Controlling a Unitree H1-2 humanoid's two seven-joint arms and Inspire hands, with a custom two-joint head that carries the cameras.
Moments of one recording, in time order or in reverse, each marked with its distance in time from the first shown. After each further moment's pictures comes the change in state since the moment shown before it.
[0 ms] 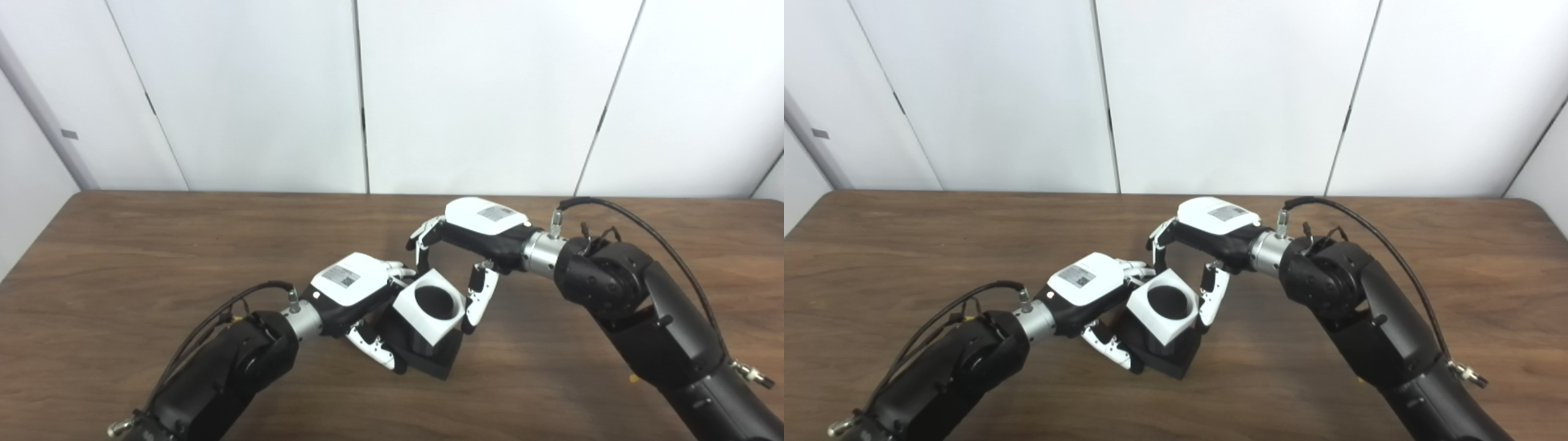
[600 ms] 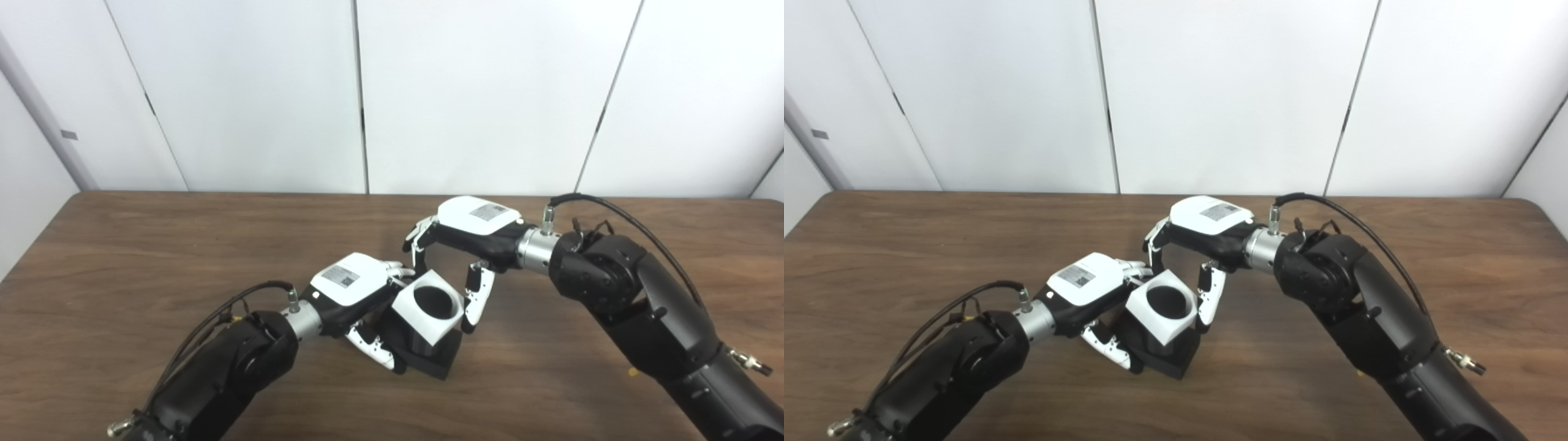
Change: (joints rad) left arm 0.000 0.000 0.000 0.000 0.000 0.004 -0.009; right arm -0.032 -0.014 0.056 0.014 -0.021 -0.027 0.009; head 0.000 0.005
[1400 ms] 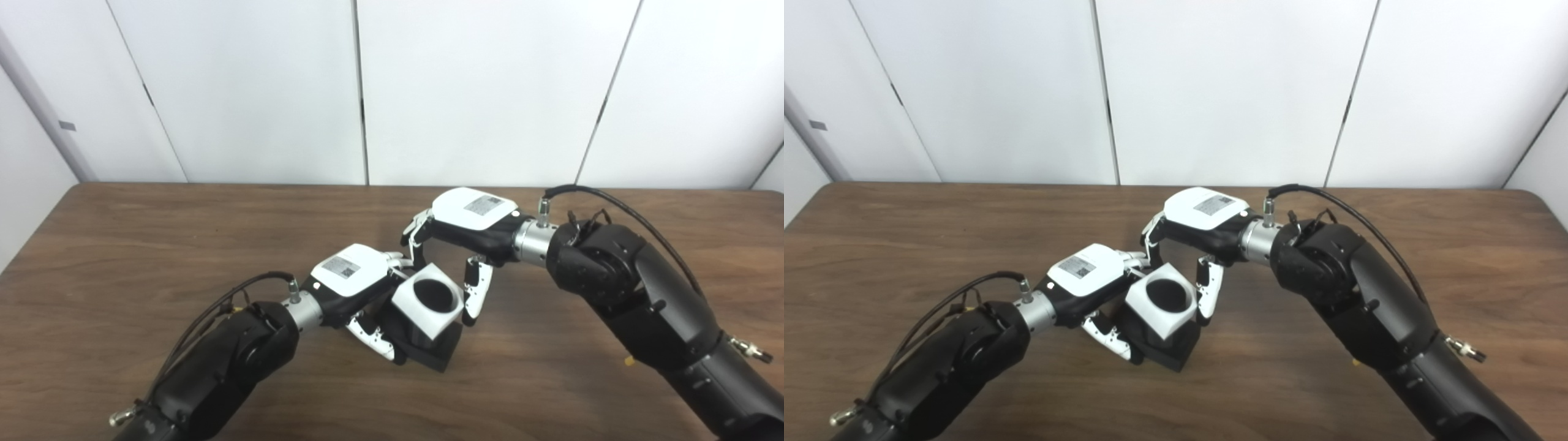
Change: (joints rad) left arm -0.005 -0.002 -0.004 -0.002 0.000 0.002 -0.008; right arm -0.012 -0.009 0.035 -0.044 -0.037 -0.005 0.044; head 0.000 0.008
